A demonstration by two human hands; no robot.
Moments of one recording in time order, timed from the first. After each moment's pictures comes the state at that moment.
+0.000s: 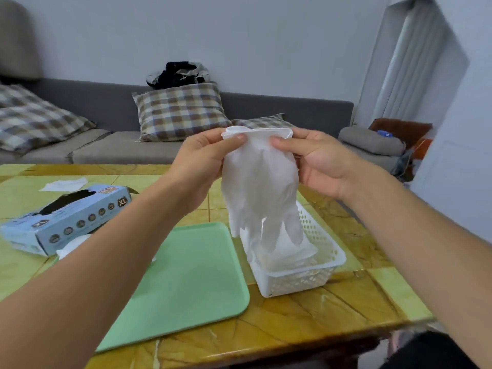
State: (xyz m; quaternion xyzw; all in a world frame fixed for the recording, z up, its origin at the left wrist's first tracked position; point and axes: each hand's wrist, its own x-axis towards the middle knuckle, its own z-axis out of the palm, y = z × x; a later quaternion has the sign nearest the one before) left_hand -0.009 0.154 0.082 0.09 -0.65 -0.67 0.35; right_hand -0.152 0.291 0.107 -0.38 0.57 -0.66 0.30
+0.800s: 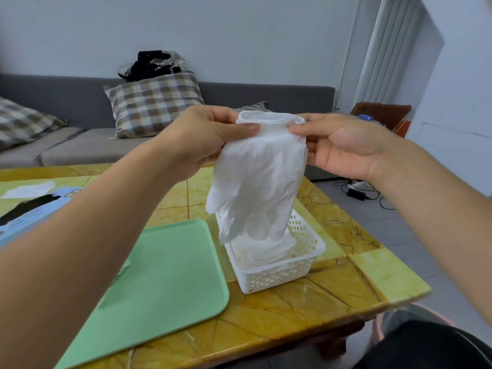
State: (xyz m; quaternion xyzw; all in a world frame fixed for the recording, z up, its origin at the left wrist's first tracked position) left_hand -0.055 0.171 0.115 0.11 -0.74 -0.62 0.23; right_hand -0.210 0.346 0.120 -0.37 0.57 -0.65 0.33
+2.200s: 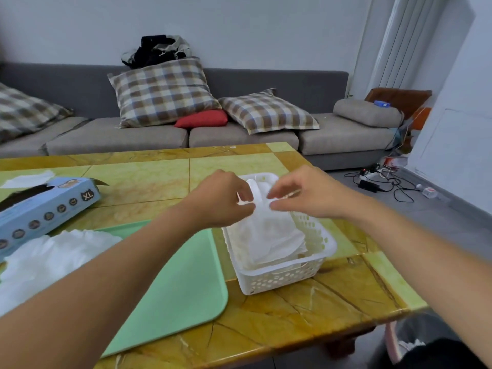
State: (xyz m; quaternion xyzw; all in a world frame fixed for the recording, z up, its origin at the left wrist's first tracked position) left_hand -0.093 0.154 -0.003 0.09 -0.97 -0.15 0.17; right_hand -0.240 0.318 0.011 -0.55 0.78 -0.27 0.12
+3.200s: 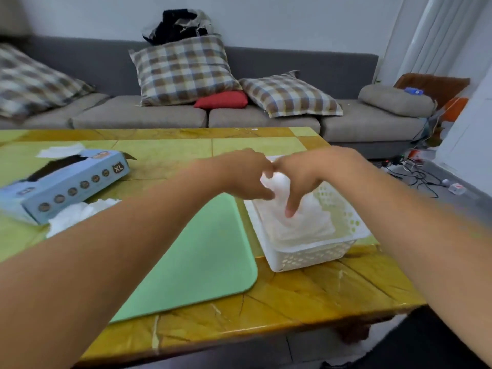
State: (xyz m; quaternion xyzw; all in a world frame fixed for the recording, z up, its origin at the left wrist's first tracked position) left_hand -0.083 0.138 0.014 0.12 -0.99 -0.06 -0.02; right_hand -0.196 0.244 0.041 -0.53 0.82 0.18 0.13
